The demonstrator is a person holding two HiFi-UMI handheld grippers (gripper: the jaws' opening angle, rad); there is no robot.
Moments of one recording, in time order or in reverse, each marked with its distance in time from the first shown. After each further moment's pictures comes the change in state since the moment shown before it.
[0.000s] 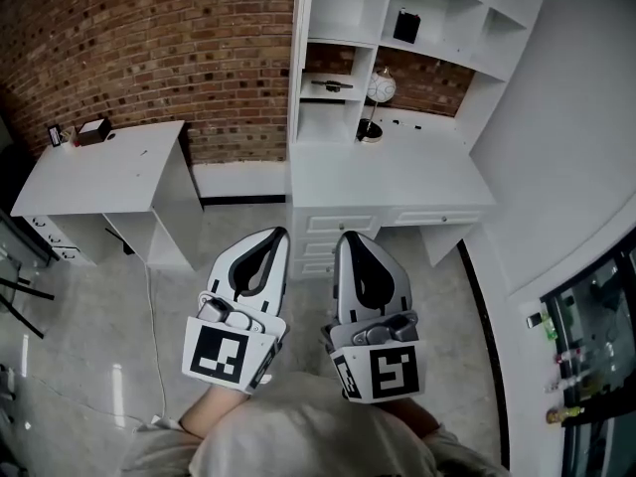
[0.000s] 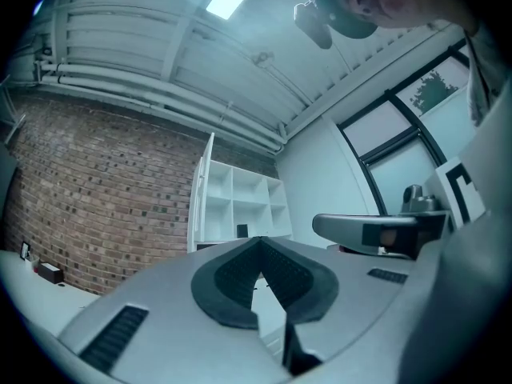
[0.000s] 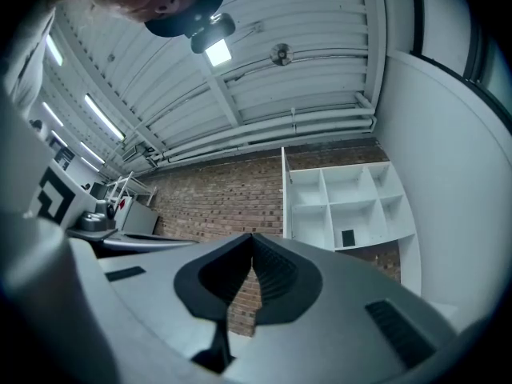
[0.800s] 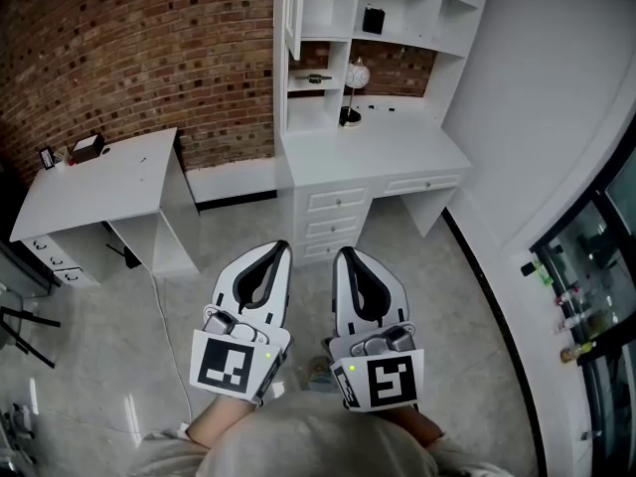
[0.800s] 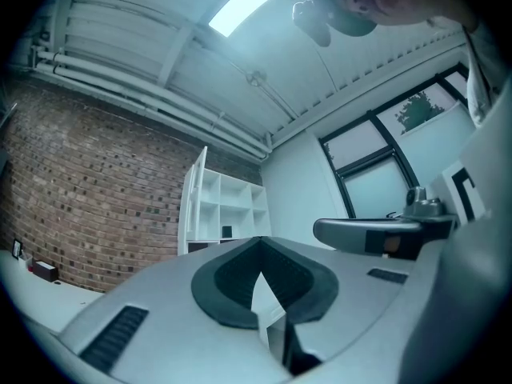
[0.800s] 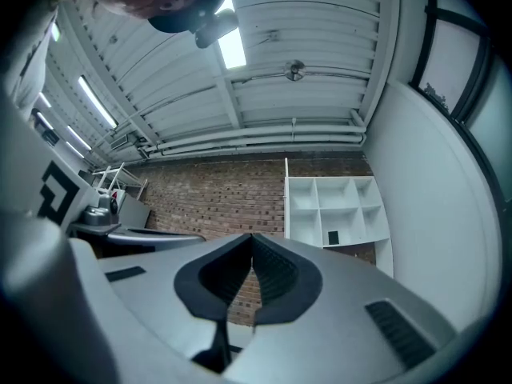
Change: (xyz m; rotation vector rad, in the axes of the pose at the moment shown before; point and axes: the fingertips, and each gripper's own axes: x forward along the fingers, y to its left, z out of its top) left arm -0.173 -0.010 0.035 -0.032 -0.004 -0.131; right arm -0.113 0.145 0.048 -0.042 0.045 -0.129
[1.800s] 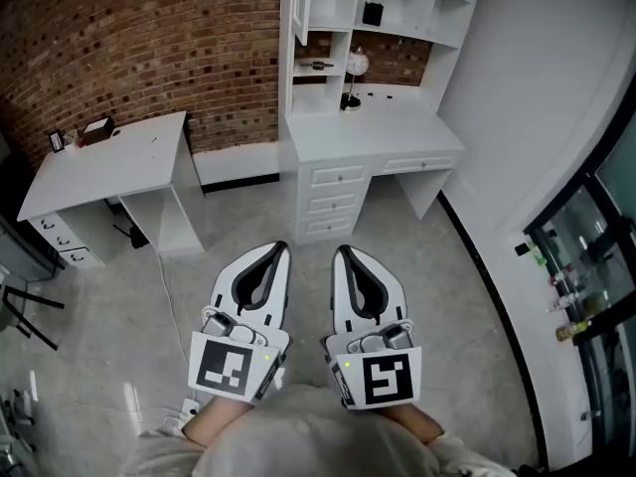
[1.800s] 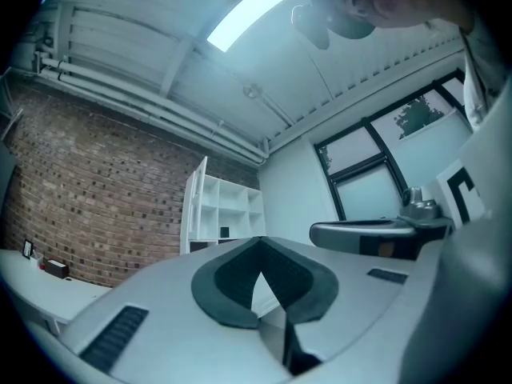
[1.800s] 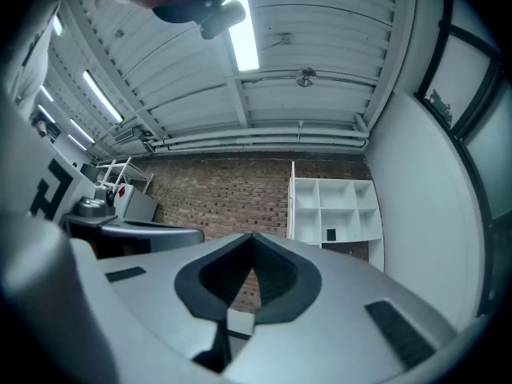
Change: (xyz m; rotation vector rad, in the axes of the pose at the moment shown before) left arm -0.129 -0.050 0.030 -0.004 -0.003 -0.004; right arm -0.107 0.074 0.041 -0.038 0.045 -0.004
